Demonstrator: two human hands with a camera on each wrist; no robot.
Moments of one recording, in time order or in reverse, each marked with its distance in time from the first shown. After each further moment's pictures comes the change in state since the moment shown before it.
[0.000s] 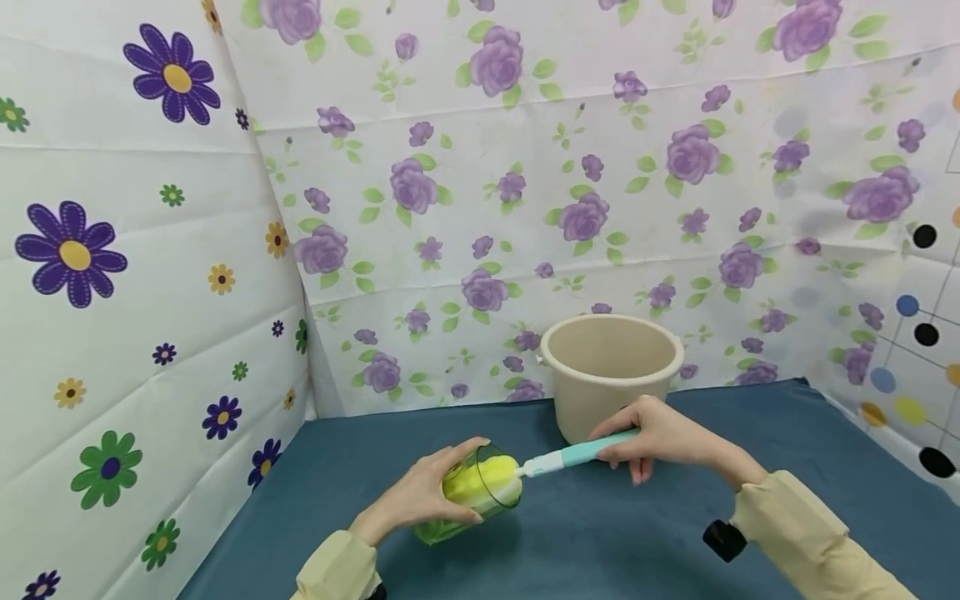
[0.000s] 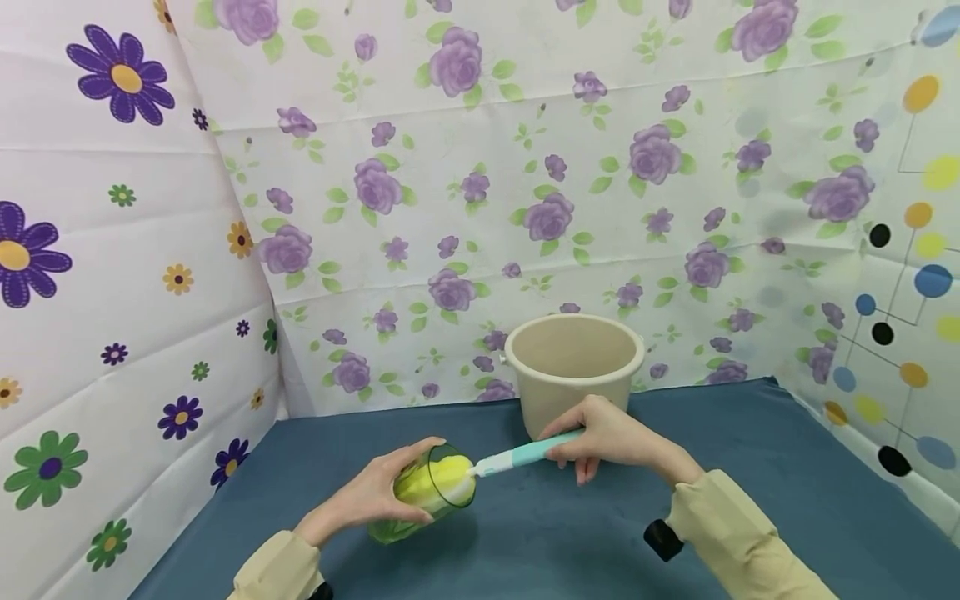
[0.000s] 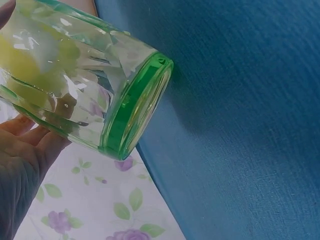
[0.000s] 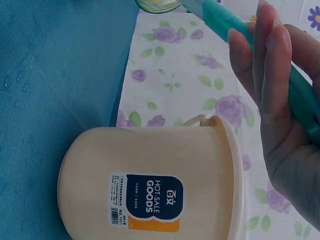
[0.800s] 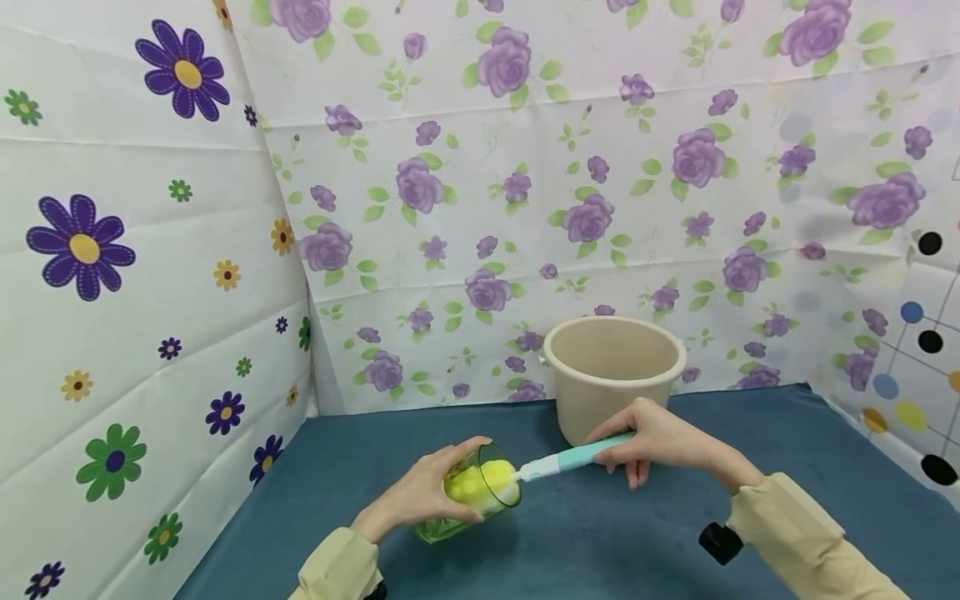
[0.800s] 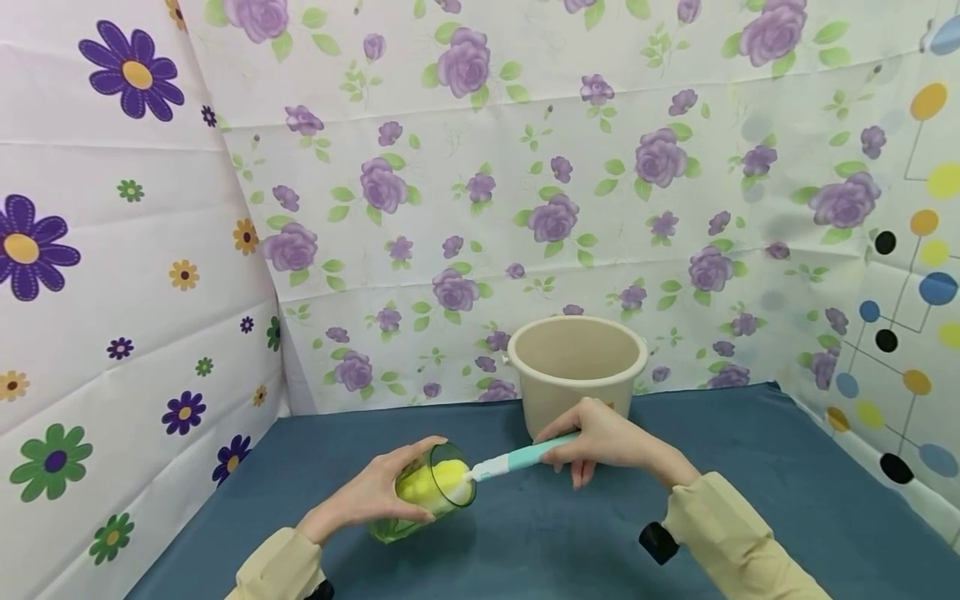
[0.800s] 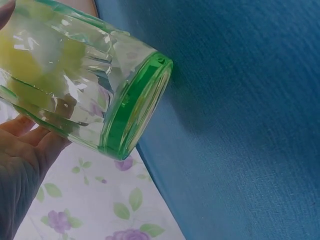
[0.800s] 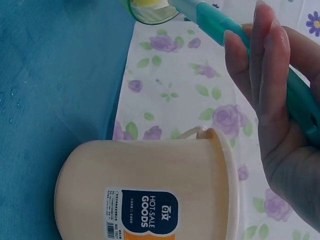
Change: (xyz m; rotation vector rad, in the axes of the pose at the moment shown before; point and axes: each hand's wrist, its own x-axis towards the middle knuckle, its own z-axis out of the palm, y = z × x) left_hand -0.003 0.000 -0.001 -0.032 0.011 0.029; right_hand 0.007 -0.007 0.006 0.000 -0.021 0.019
